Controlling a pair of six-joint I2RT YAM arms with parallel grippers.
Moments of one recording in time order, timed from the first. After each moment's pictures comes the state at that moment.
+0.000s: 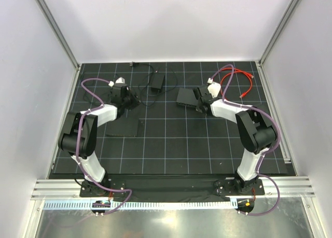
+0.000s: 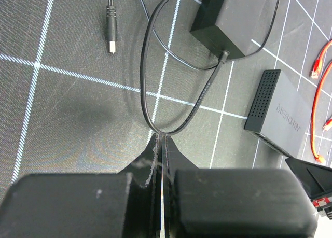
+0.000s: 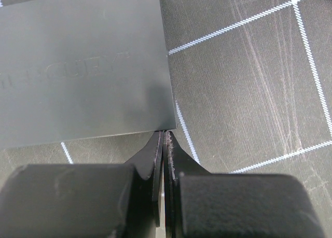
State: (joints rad) left arm -0.24 1.75 0.95 0.17 0.10 -0.77; right arm 0.43 1.81 1.08 -0.20 0.48 0.71
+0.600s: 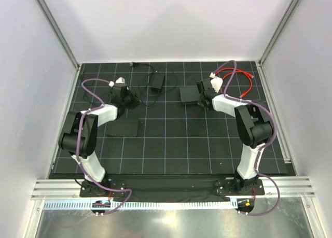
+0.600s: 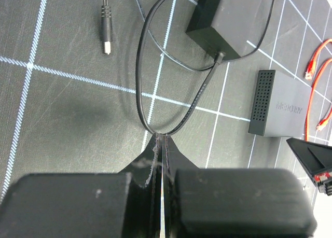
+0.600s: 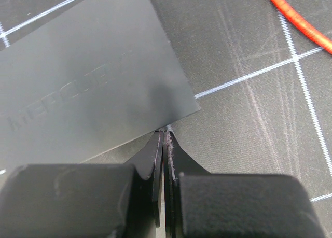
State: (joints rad) left arm -0.24 1.75 0.95 0.18 0.11 -0.78; right arm 0.36 1.90 1.17 -0.15 0.44 0.65
